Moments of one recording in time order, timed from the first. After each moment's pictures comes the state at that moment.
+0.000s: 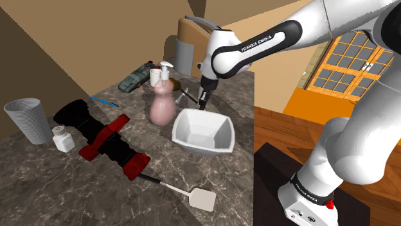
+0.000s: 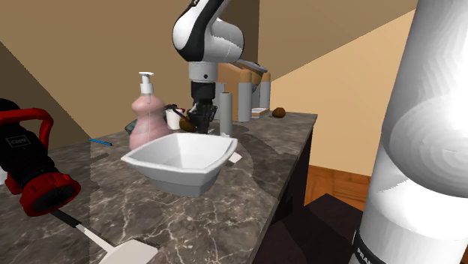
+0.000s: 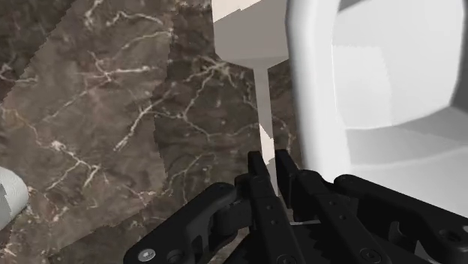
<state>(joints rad) 0.29 -0.05 -0.12 -2.30 0.02 2.31 -0.33</state>
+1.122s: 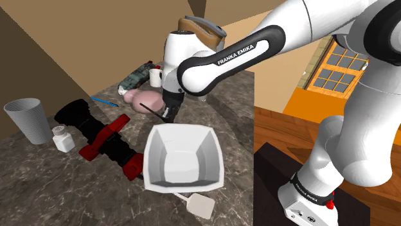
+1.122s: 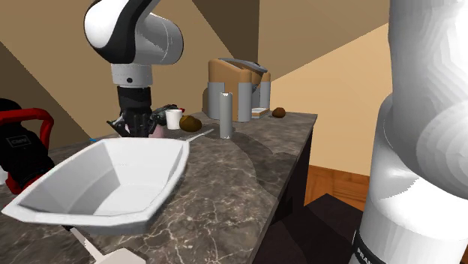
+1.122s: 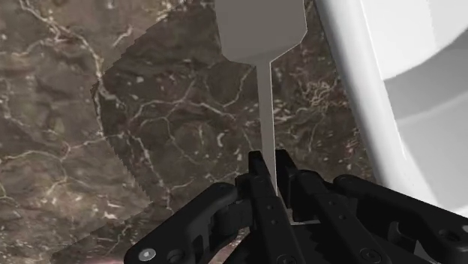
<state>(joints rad) 0.46 0.13 0.05 -2.09 -0.01 2.30 0.03</state>
